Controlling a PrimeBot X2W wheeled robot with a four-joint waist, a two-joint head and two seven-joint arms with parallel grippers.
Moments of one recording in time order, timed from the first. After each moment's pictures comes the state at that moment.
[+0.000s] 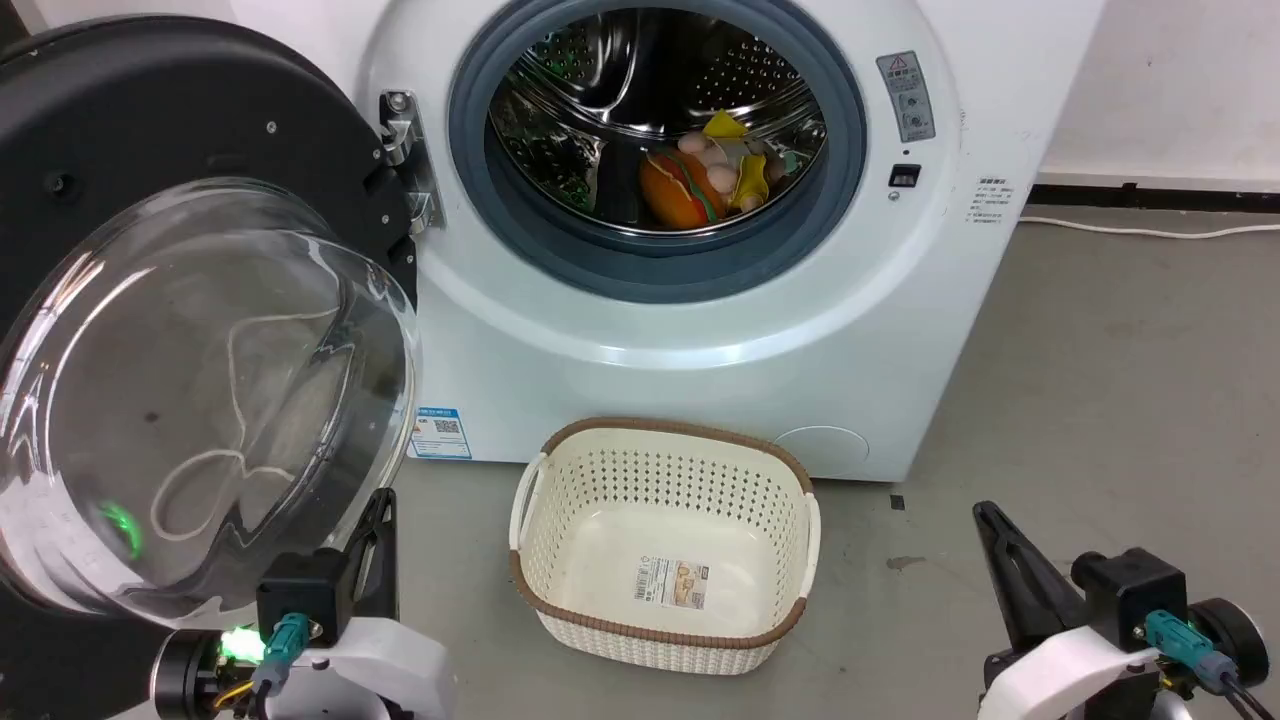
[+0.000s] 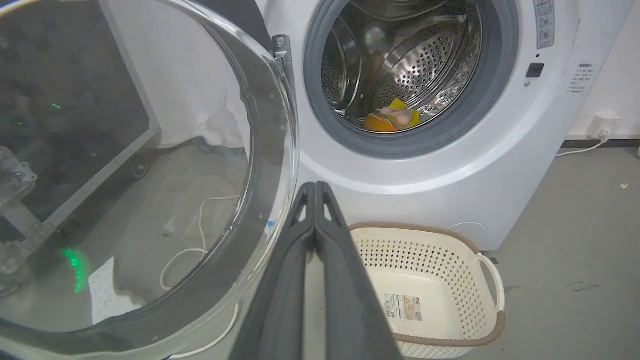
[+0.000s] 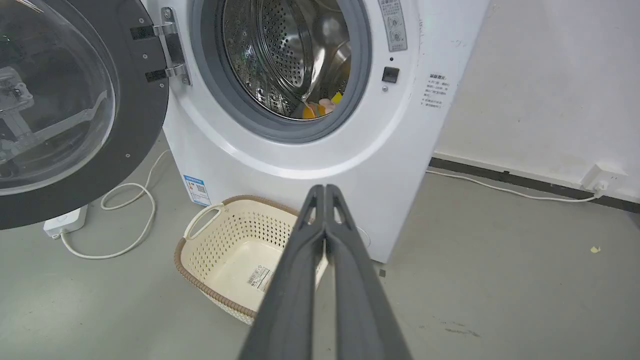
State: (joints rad) left arm -0.01 0.05 0.00 0.00 0.00 0.00 0.00; right arm 0.01 -0.05 0.00 0.00 0.01 0.13 0.00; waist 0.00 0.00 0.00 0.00
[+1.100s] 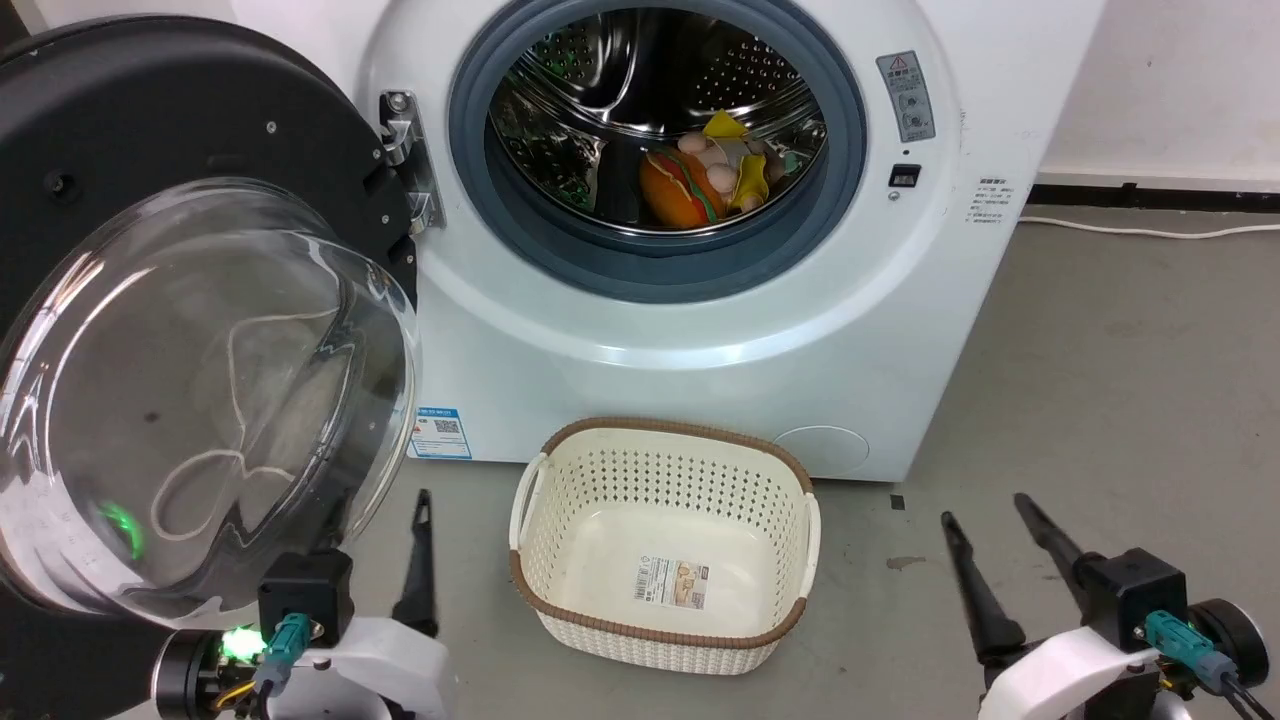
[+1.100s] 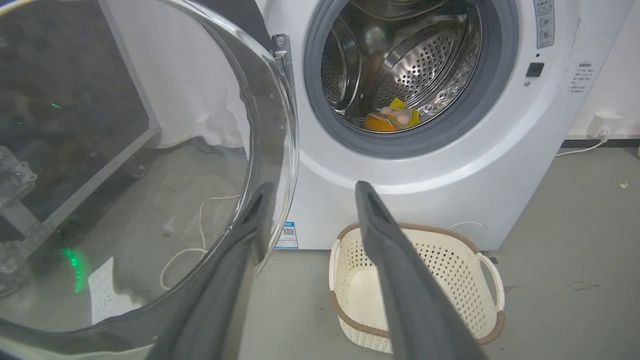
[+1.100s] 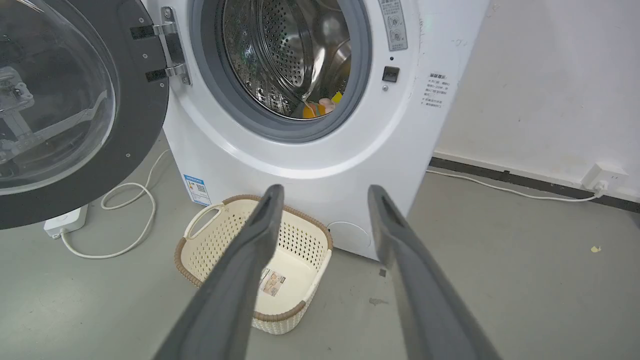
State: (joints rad) left arm -0.01 0.05 0.00 0.01 0.00 0.00 0.00; right arm 0.01 -0.06 0.00 0.01 0.01 0.13 0.00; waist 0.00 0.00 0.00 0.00
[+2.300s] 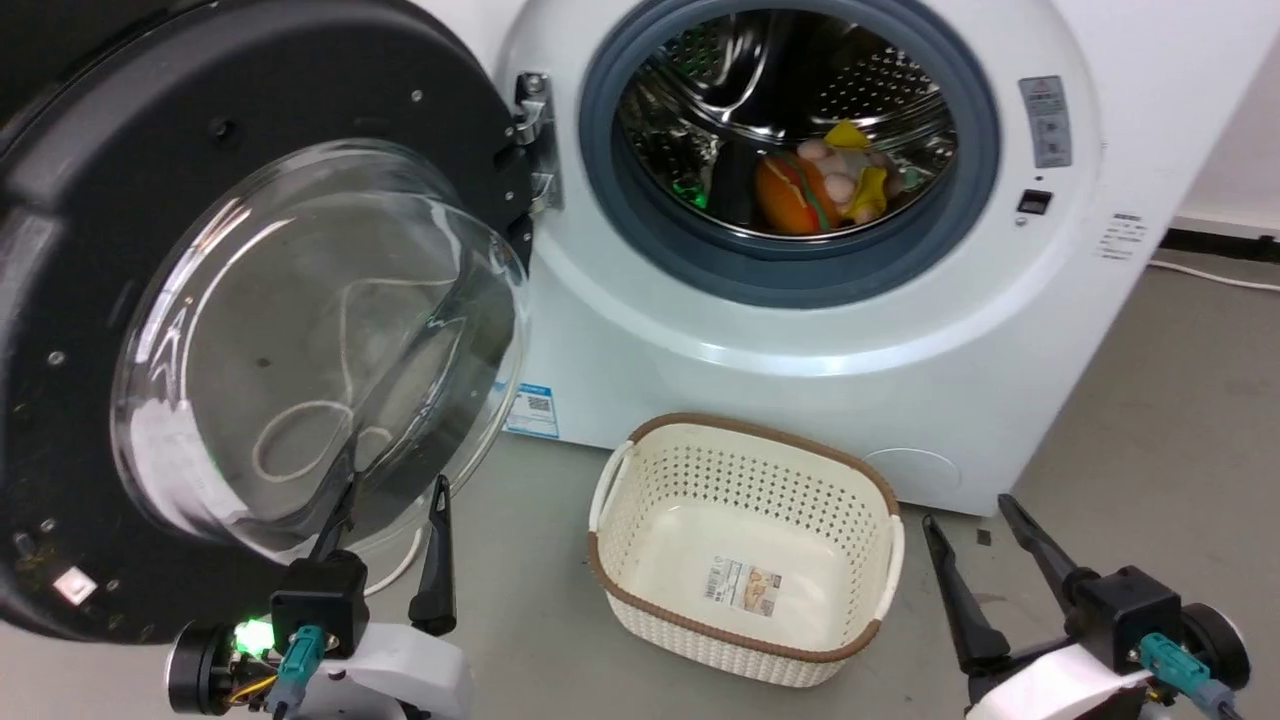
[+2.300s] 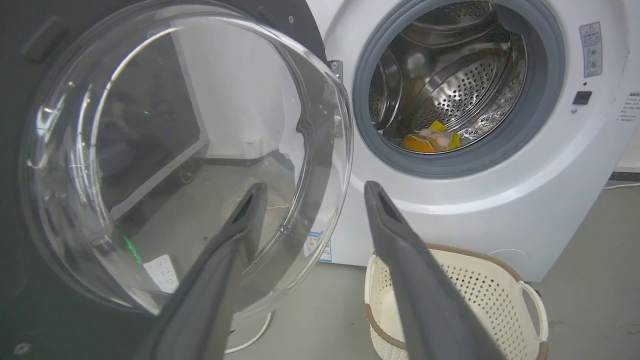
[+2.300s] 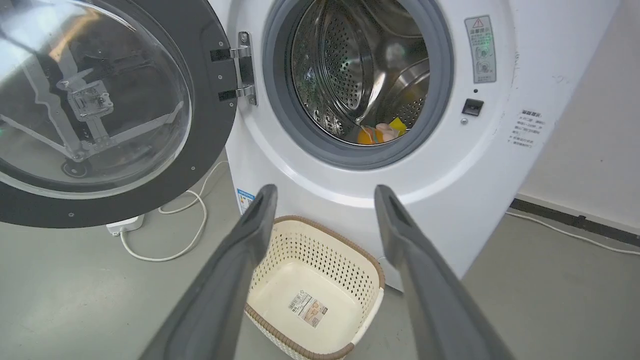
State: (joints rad) left arm -0.01 0.06 -0.05 -0.01 0.00 0.03 -0.07; right arm 0.03 -0.06 0.03 0.00 0.03 0.13 -0.07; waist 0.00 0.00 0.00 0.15
